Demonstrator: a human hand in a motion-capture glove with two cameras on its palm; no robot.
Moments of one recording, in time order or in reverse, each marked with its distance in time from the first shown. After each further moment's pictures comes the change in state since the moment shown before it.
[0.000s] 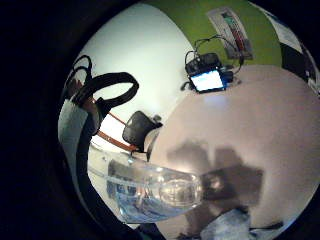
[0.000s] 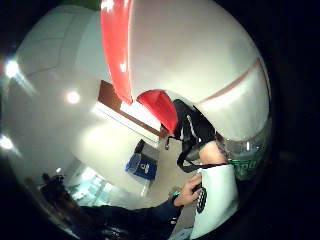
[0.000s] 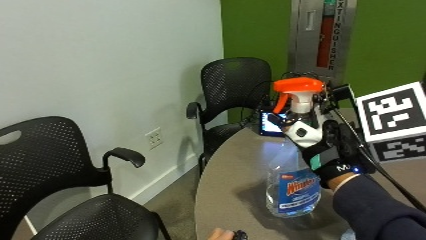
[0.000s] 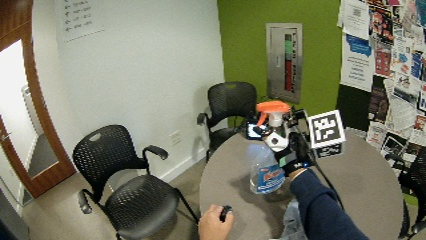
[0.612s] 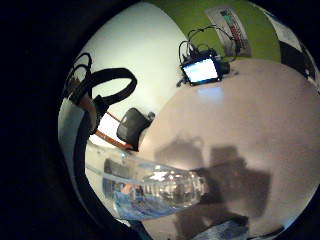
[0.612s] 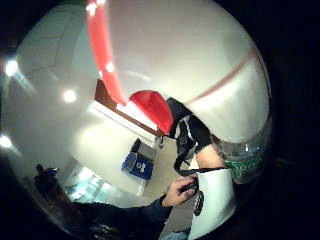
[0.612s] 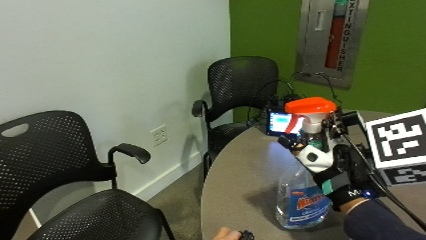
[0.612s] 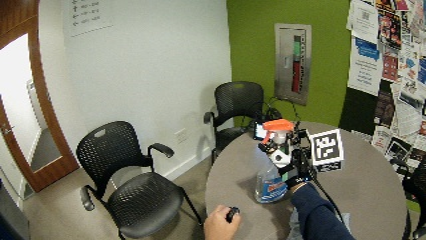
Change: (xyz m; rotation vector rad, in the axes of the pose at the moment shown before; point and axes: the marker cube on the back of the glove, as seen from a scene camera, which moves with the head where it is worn) arm 0.038 0.032 0.009 0.001 0.020 0.036
